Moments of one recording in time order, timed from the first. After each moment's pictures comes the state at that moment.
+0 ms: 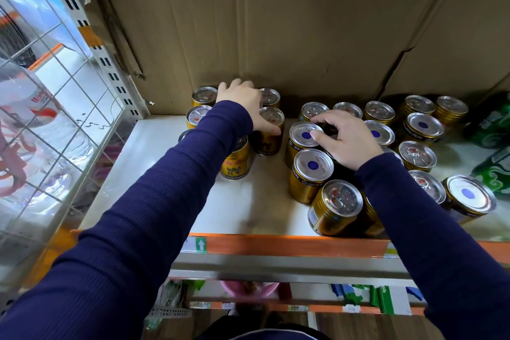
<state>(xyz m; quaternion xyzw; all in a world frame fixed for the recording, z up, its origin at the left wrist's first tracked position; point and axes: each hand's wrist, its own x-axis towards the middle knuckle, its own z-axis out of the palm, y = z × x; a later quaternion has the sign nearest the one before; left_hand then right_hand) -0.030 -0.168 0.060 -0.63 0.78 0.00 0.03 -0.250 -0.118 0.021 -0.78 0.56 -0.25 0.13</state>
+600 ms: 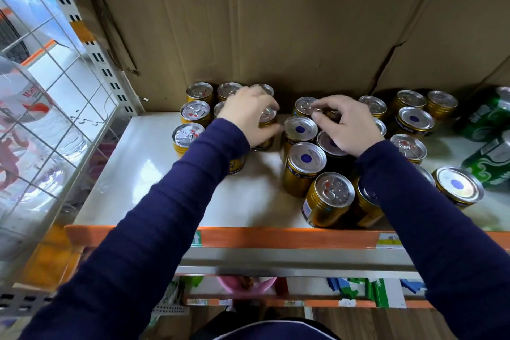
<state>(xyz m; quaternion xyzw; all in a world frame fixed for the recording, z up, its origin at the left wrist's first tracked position) -0.036 -0.122 0.046 -0.50 0.84 0.06 -0.20 -0.255 -0.116 0.034 -0.75 0.55 -0.34 0.15</state>
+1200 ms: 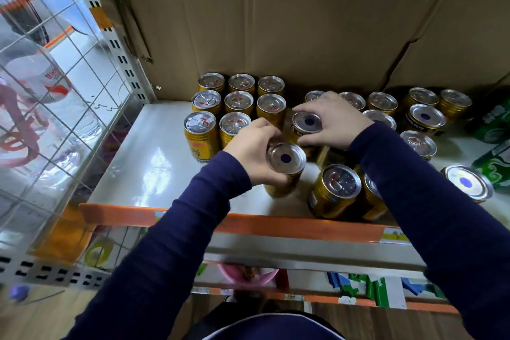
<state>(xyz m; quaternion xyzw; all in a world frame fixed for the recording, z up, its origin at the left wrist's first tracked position) -0.033 -0.051 0.028 -0.51 0.81 0.18 -0.22 -0.228 -0.126 0.045 -0.87 0.49 -0.03 0.07</state>
